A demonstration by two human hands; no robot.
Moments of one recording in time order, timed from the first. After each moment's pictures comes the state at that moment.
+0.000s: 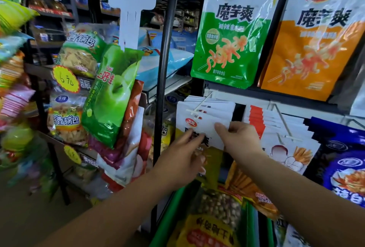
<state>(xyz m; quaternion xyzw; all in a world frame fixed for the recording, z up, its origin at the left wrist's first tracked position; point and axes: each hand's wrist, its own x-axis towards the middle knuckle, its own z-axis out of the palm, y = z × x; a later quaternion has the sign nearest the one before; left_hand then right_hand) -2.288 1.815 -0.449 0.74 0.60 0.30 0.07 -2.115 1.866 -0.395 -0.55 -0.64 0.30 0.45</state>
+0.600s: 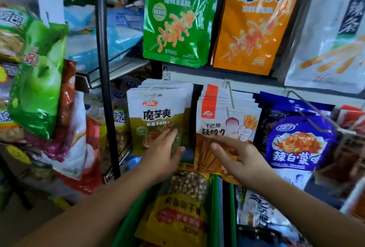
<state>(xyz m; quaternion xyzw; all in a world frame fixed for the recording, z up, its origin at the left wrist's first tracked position) -2.226 1.836 -0.488 0.72 0.62 0.26 0.16 -1.981 1.812 -0.446 -0.52 -0.77 0.18 0.31</state>
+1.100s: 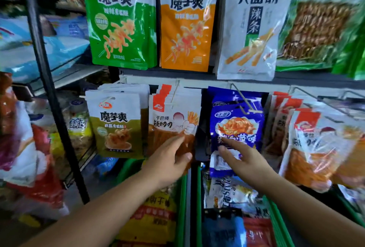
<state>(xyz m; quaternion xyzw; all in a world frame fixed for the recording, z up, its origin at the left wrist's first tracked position) -2.102 1.799 -0.472 0.77 0.53 0.29 0.19 -1.853 1.765 -0.454 -0.63 -0.66 0.24 0.33</state>
